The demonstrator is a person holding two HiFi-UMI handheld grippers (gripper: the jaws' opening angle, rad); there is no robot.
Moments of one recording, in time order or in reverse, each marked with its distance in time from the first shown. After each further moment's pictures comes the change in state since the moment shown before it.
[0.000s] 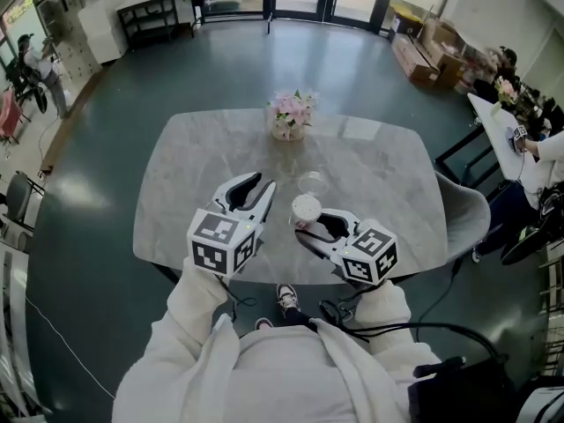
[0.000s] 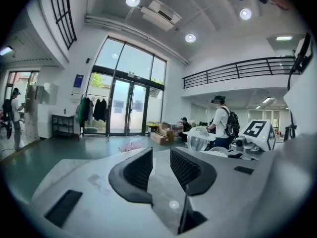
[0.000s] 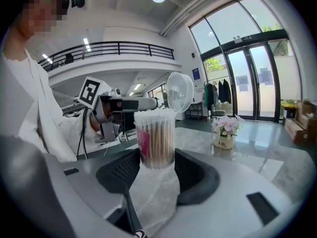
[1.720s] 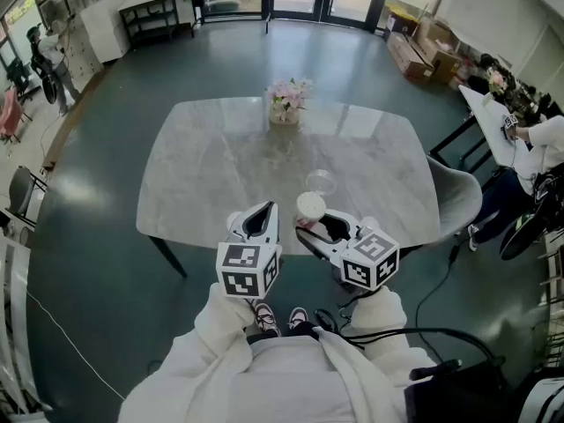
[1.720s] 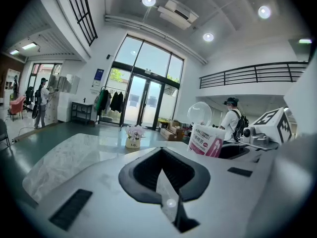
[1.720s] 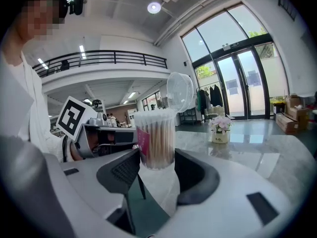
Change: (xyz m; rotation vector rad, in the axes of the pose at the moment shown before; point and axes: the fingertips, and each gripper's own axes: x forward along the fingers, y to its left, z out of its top) left arm -0.080 -0.079 -0.067 -0.150 0.022 0.166; right arm -0.051 0.079 -0.018 0.060 -0.093 -0.071
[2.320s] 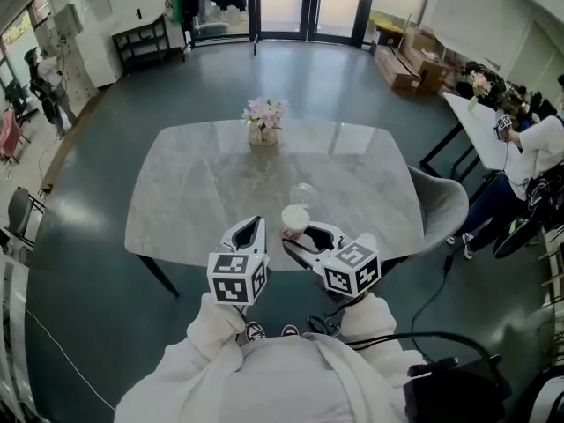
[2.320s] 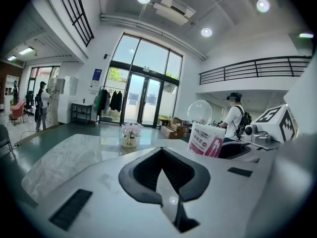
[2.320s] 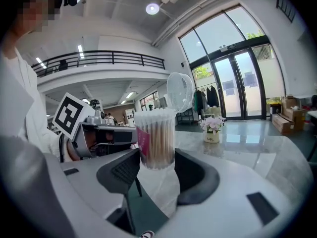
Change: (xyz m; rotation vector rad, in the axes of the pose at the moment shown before) left arm 0.030 -0.047 -0.004 0.032 0.038 0.023; right arm -0.040 -0.039 -0.008 0.011 -0.007 -0.024
